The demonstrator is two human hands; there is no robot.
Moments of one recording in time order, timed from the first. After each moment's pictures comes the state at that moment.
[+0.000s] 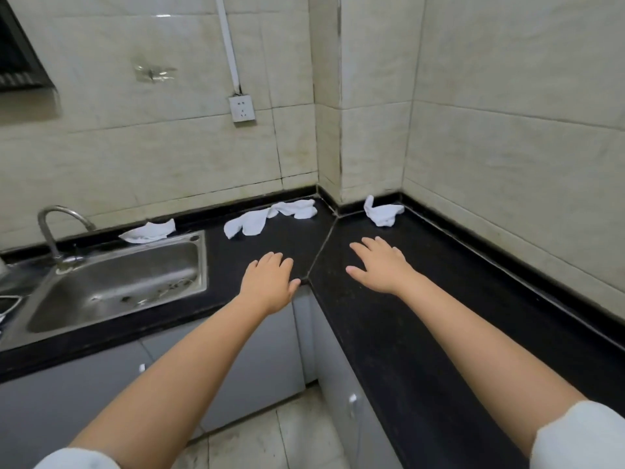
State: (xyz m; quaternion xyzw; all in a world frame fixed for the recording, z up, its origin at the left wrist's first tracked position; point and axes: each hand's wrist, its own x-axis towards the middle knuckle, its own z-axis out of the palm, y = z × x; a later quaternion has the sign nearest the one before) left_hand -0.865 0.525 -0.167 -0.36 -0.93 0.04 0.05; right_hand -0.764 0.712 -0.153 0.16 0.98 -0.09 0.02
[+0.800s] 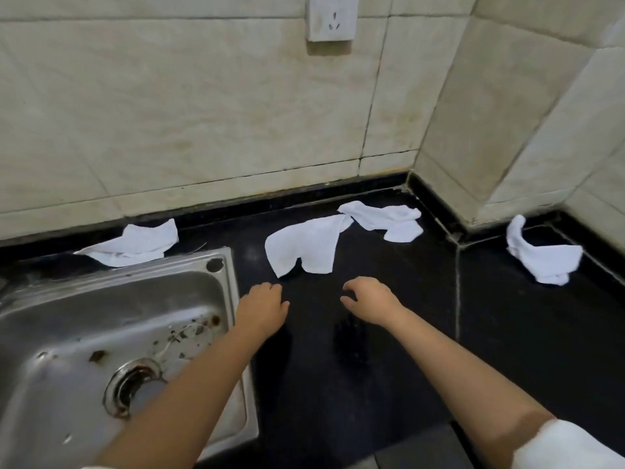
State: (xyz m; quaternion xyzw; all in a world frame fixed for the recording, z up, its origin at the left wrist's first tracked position) left_hand -1.371 0.509 -0.325 -0.27 -0.95 -0.05 -0.12; right_hand -1.286 0.692 -0.297 0.16 0.96 -0.15 0.15
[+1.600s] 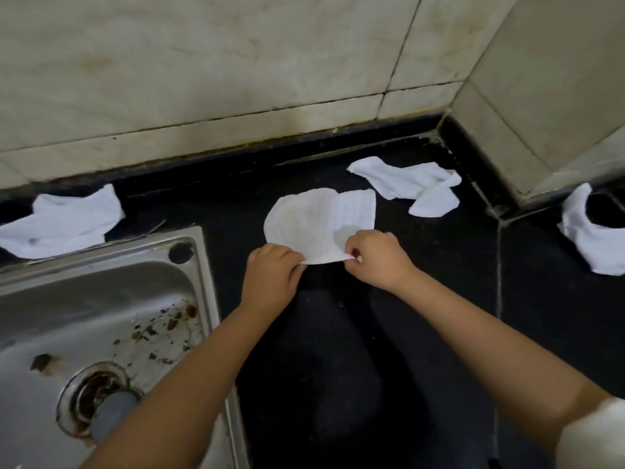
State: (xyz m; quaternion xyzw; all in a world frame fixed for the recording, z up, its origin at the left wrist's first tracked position) left_hand -1.454 0.553 -0.392 -0.36 -0.90 -0.26 0.01; right_hand -1.391 0.733 -0.341 0.11 0.97 -0.17 0.10
